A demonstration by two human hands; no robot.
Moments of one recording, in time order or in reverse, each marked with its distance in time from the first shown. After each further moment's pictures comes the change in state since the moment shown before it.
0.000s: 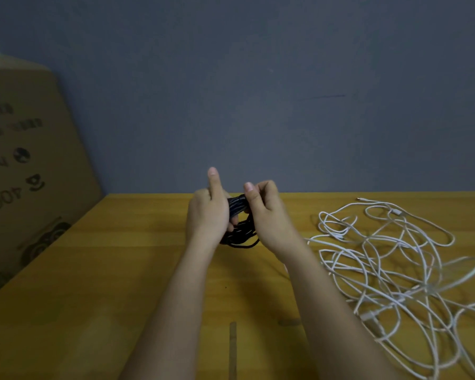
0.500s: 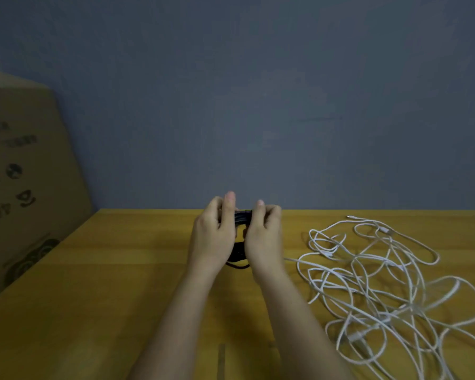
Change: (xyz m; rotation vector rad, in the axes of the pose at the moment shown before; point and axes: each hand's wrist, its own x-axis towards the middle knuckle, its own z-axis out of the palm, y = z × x) left_hand -0.009 -0.001 0.015 -0.015 0.074 0.279; right_hand -0.001 -0.002 0.010 0.080 0.415 0.091
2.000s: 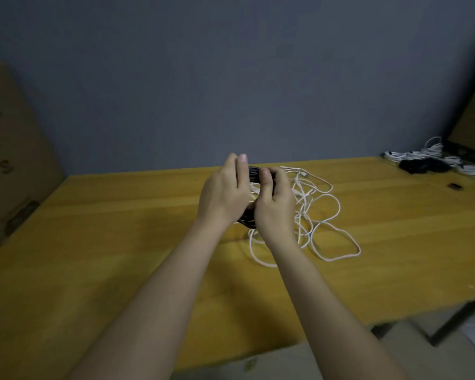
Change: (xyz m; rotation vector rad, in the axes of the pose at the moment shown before) left_hand -0.094 0.142 0.012 0.119 -0.201 0.169; right_hand -0.098 -0.087 -0.147 -0.158 0.109 -0.210
